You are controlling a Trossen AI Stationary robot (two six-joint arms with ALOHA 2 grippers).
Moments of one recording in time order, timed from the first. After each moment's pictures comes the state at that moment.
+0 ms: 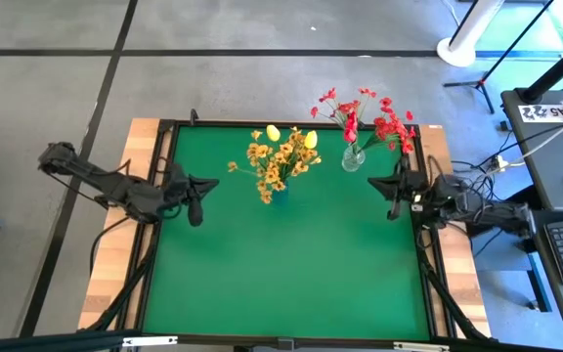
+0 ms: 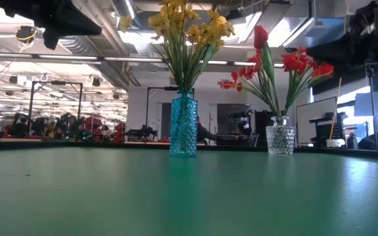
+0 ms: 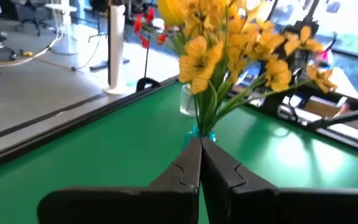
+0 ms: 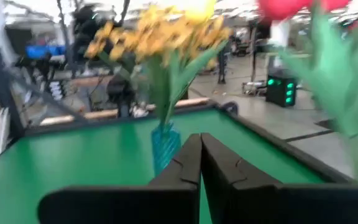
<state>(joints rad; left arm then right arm) -0.40 0.60 0.47 -0.16 -0.90 -0.43 -0.11 0.00 0.12 -0.04 0.13 0.05</state>
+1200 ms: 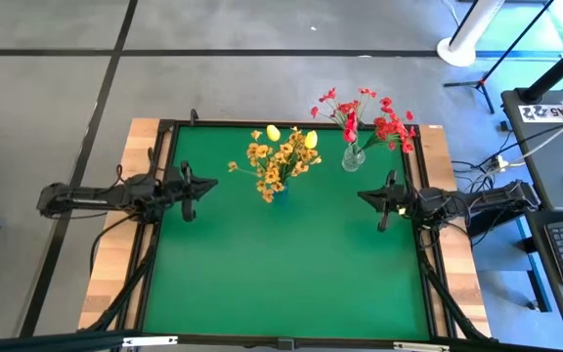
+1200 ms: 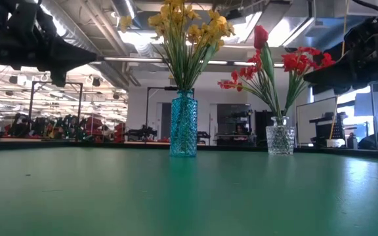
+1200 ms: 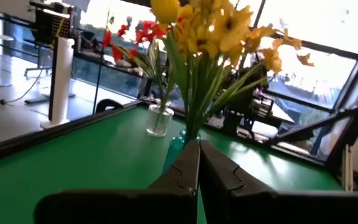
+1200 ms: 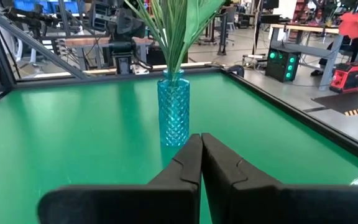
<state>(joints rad) 0.04 0.14 0.01 0.18 -0.27 -0.25 0.17 0.17 0.01 0.07 0.41 0.05</state>
